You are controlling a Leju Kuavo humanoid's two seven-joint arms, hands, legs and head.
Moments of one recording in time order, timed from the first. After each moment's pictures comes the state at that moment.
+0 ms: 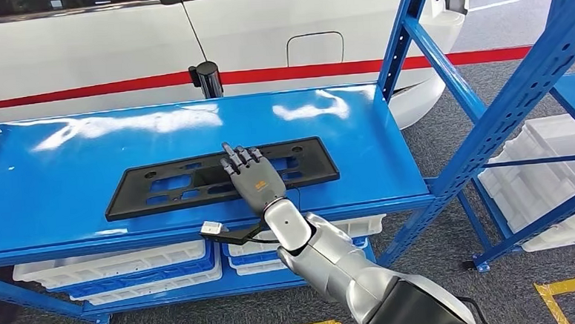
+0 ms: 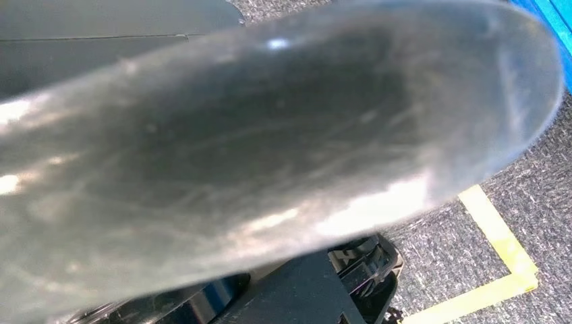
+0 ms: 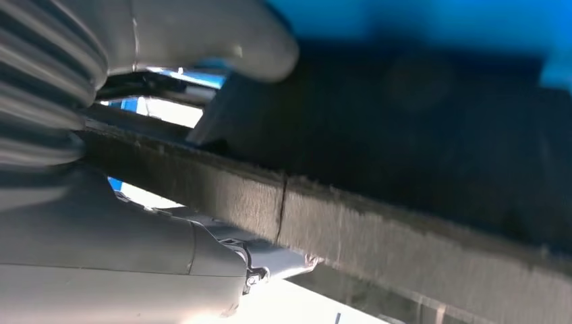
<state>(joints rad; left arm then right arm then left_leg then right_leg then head) -0.15 -0.13 0.69 -0.22 -1.16 0.08 -0.17 -0.69 0.32 0.68 -0.47 1.50 -0.63 0.28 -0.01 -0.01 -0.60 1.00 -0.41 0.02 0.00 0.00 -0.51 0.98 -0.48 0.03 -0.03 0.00</state>
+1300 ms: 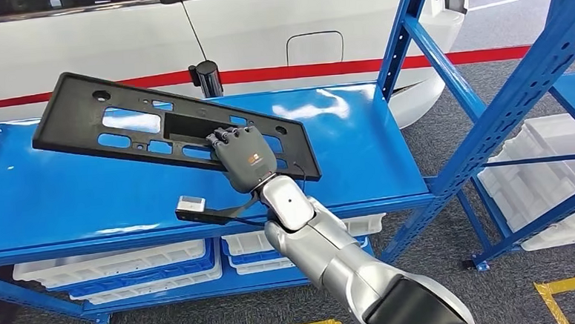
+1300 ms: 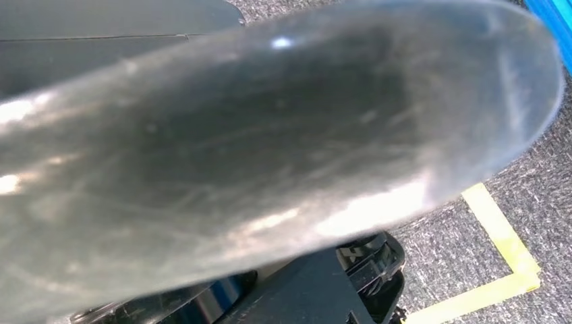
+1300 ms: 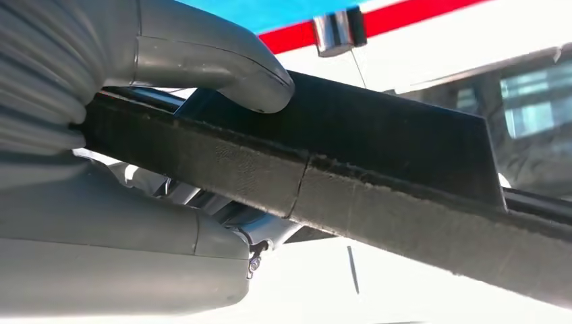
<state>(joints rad) -0.13 -0.13 0.69 -0.22 -1.14 0.08 -0.19 -0.72 0.34 0.61 -0.66 1.22 -0.68 -0.02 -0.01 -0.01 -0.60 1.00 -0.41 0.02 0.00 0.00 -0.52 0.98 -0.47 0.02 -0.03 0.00</state>
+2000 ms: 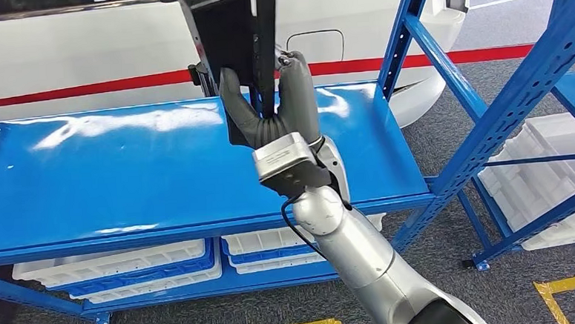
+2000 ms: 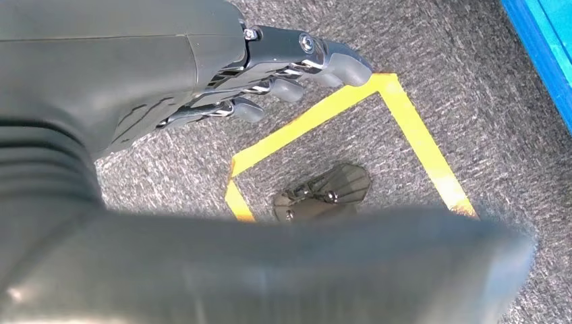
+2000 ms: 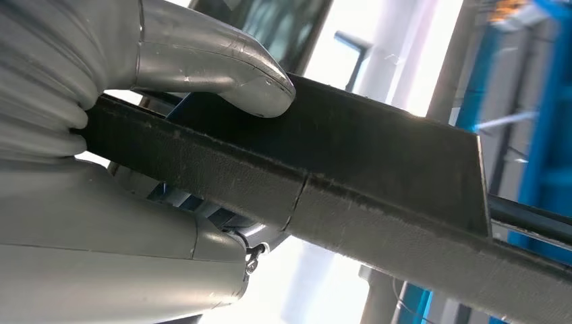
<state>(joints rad) -0.11 -0.12 0.69 -0.22 -1.10 0.07 -0.29 -0.61 0.22 0.59 -1.49 0.30 -0.43 -0.33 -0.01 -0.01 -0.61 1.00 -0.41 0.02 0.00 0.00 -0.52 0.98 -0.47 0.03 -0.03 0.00</state>
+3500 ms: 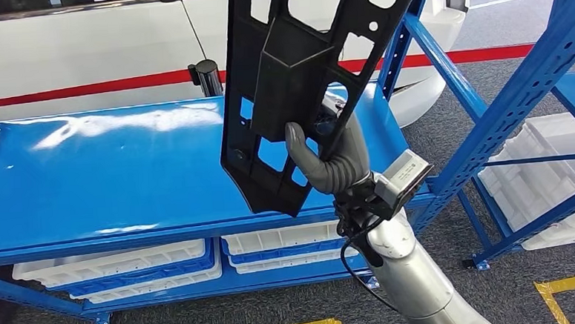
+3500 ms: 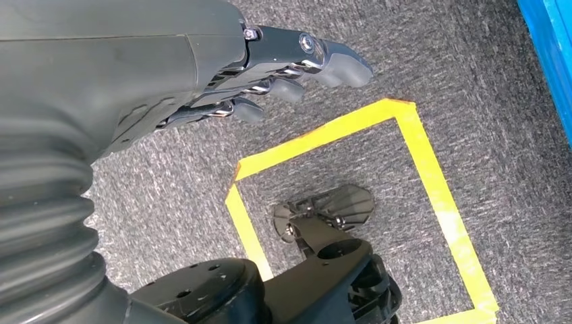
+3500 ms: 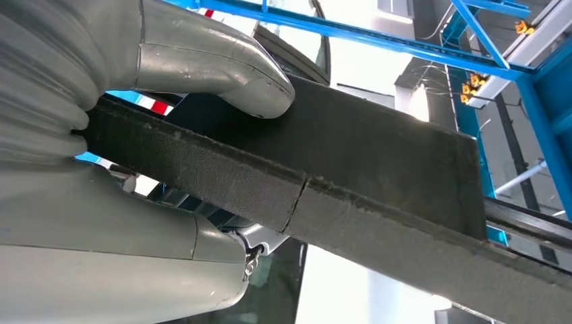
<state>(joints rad) -0.07 -0.09 0.77 -0.22 -1.05 0.11 -0.34 -0.40 -0.01 0.55 -1.73 -0.16 -0.11 -0.33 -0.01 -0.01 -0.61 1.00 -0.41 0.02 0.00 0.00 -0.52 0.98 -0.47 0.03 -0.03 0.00</state>
